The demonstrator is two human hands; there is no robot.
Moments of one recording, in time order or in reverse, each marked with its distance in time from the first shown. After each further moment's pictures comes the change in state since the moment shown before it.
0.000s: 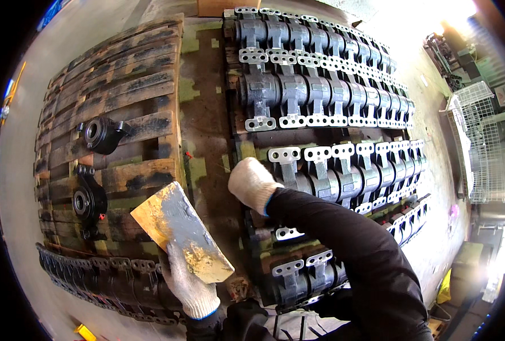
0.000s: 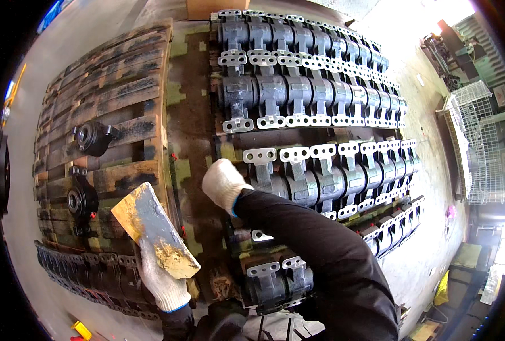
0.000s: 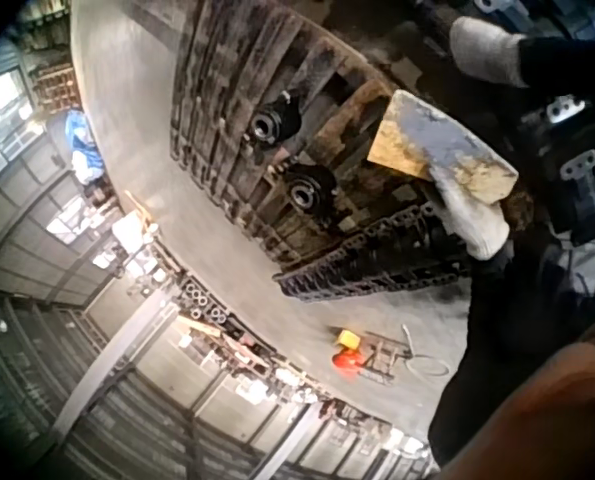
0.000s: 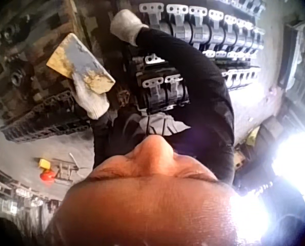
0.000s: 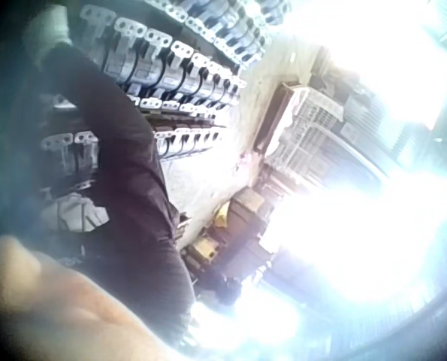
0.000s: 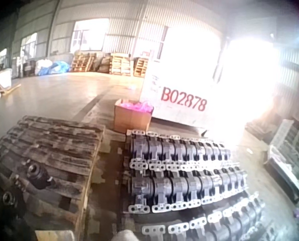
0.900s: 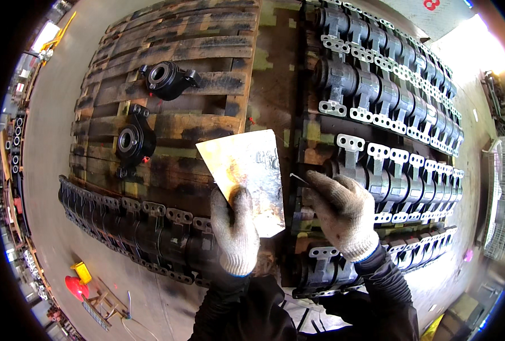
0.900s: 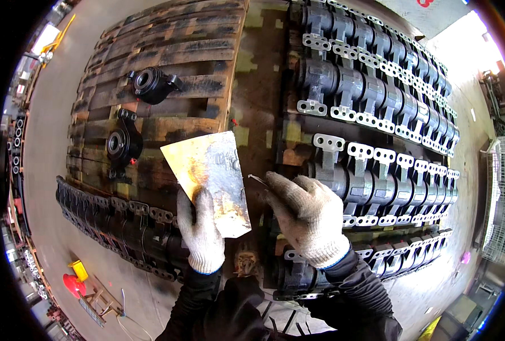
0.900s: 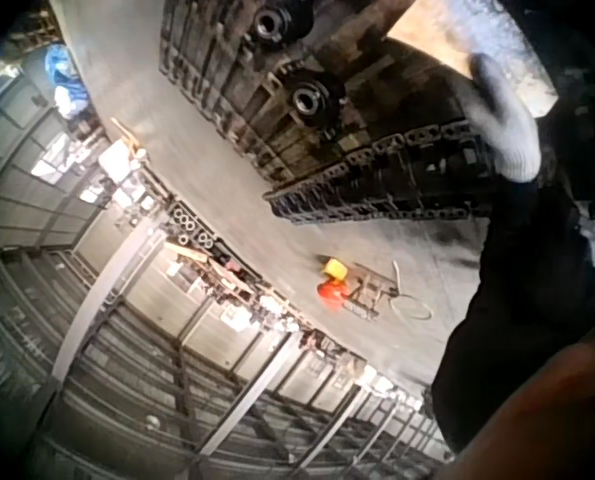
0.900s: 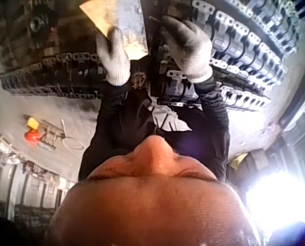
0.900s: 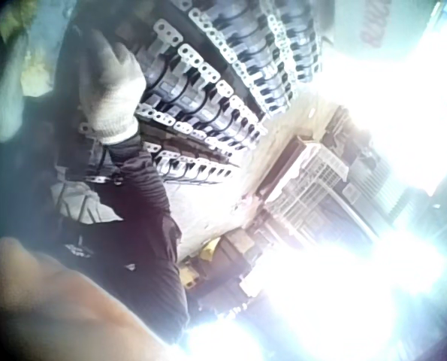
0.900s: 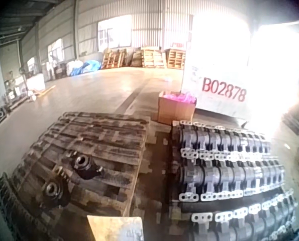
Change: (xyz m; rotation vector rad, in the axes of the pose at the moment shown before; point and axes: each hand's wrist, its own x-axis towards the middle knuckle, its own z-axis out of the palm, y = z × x) left_hand 0.007 0.004 0.005 0.418 -0.164 0.336; right_hand -0.122 -0.047 -0.065 0.834 0.797 0.248
